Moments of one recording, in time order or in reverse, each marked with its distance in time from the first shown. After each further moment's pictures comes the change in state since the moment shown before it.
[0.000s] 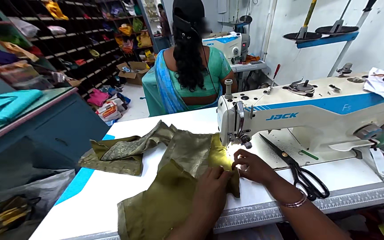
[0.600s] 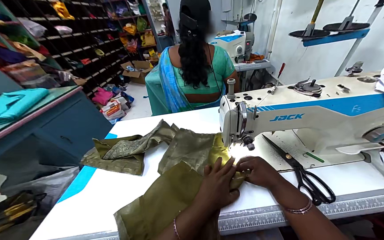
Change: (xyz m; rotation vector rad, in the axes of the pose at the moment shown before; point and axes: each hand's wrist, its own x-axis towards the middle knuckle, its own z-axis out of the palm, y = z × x) left_hand 0.028 -0.020 0.024 0.144 -0.585 -0.071; right_hand -0.005 -0.004 -0.005 0.002 -0.039 -0.023
